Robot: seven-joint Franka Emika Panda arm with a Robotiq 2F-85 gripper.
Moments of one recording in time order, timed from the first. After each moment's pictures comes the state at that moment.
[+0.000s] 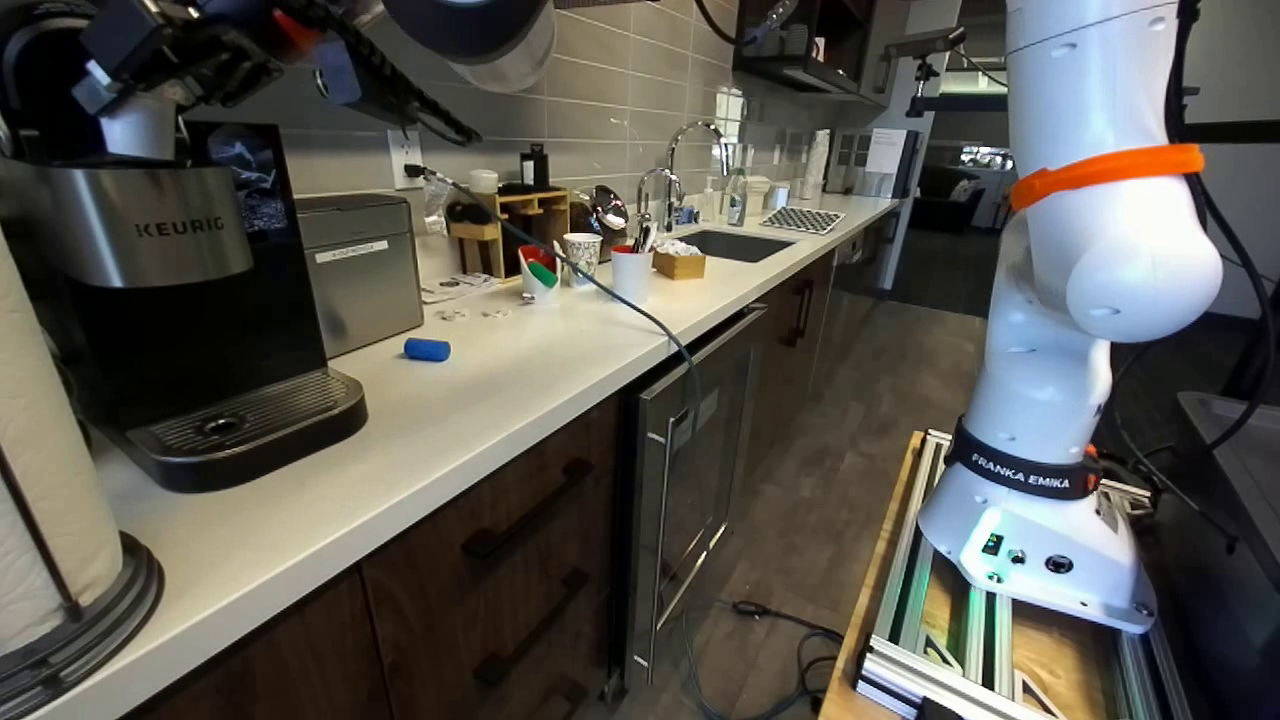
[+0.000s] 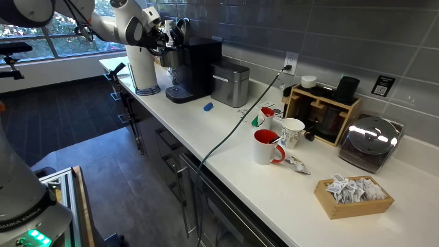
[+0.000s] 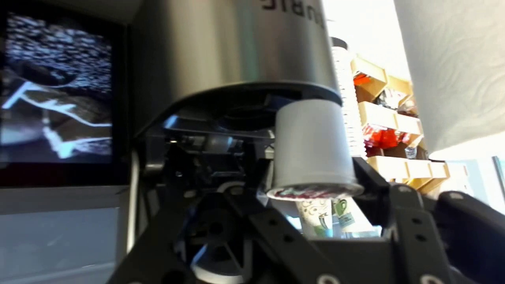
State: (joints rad) arm 0.24 0.28 0.43 -1.80 -0.04 3.07 0.00
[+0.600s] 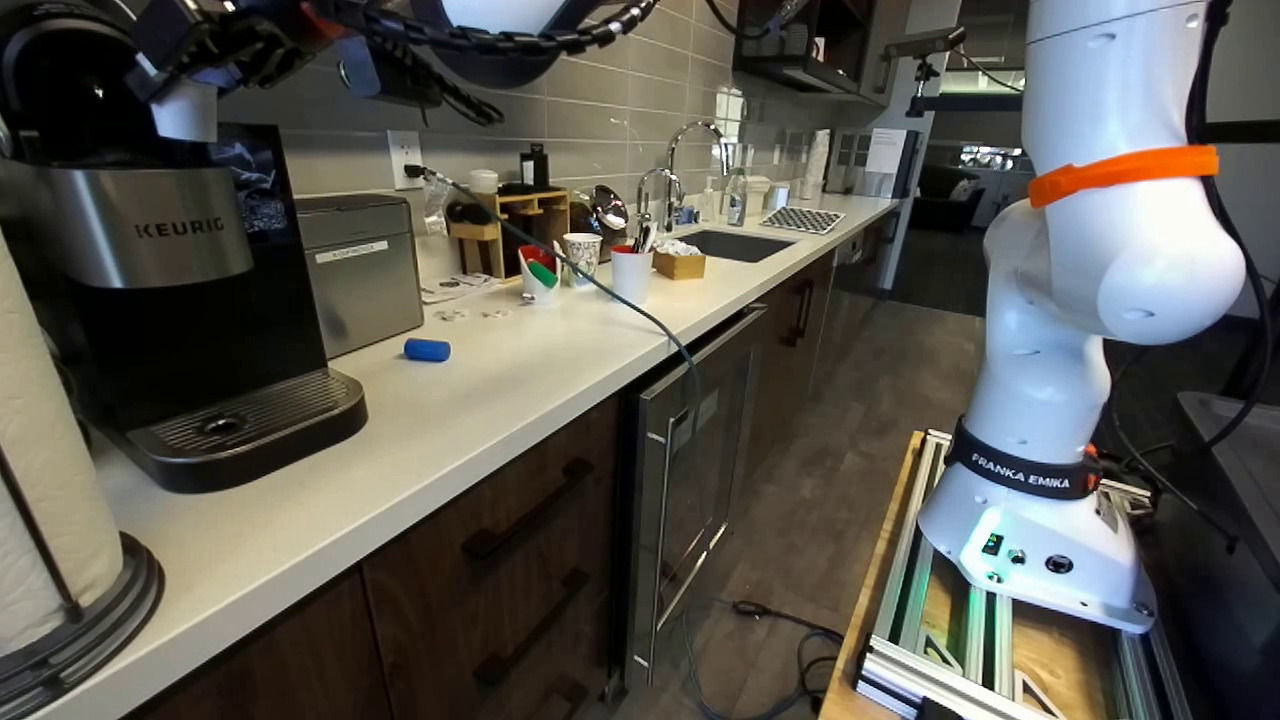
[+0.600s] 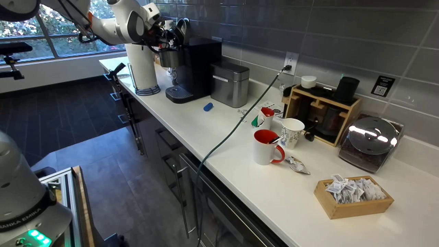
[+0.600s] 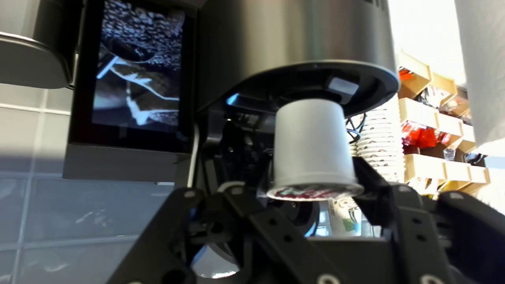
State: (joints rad) arm 0.41 0.23 0.19 -1.83 -0.21 3.07 0.17
